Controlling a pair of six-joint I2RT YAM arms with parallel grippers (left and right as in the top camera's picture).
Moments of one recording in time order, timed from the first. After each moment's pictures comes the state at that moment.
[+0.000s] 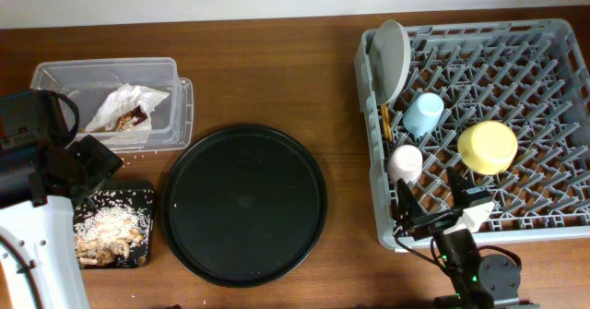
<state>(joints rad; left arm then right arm) 0.29 1.32 1.54 -1.45 -0.25 -0.56 0.07 0.02 0.11 -0.05 -0.17 0.18</state>
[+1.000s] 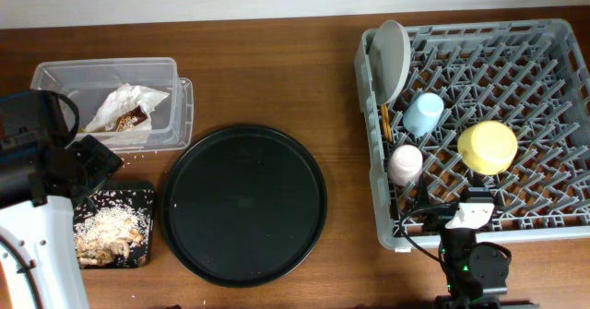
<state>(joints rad) 0.29 1.32 1.54 -1.45 -0.25 -0.56 0.01 0.01 0.01 -0.07 0.06 -0.03</state>
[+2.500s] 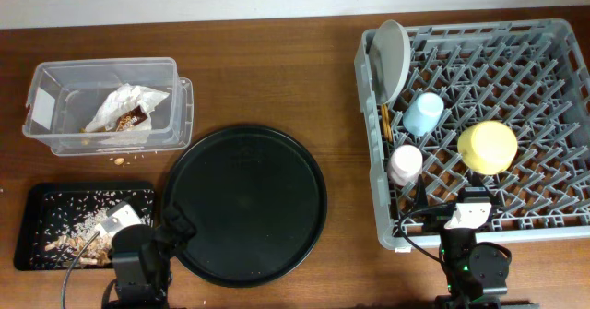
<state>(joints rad) 0.05 0.40 0.38 -0.66 -0.18 -0.51 0.00 0.01 0.01 -0.07 0.05 -0.05</state>
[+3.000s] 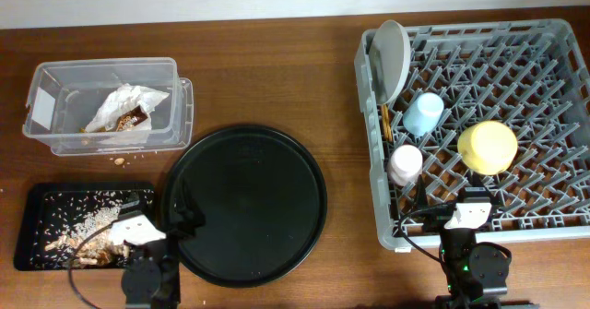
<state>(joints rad) -0.04 0.09 0.04 -0.02 -0.17 -0.30 0.00 0.01 0.01 -0.07 0.05 -0.05</state>
